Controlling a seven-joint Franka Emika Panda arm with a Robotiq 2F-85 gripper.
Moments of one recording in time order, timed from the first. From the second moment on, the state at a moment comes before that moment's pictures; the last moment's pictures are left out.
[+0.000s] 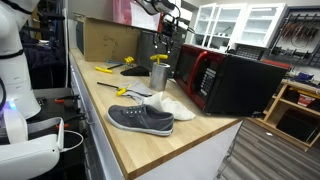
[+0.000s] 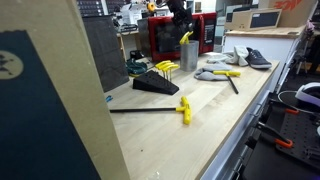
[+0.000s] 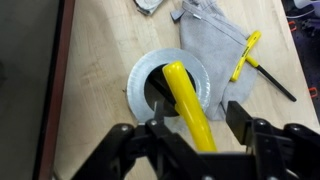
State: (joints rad) arm 0.01 0.54 0.04 -1.24 -0.29 1.46 -1.21
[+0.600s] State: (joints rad) arm 0.01 0.54 0.04 -1.27 -0.30 1.46 -1.21
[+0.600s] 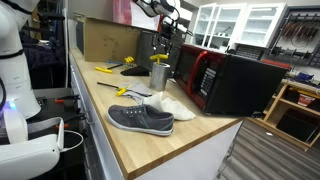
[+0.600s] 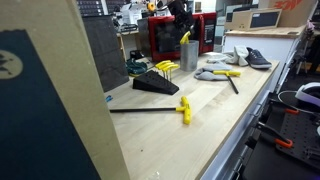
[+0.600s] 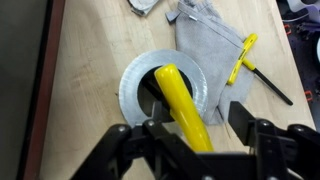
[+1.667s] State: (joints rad) arm 0.02 0.50 0.04 -1.28 -0.31 1.48 -1.22
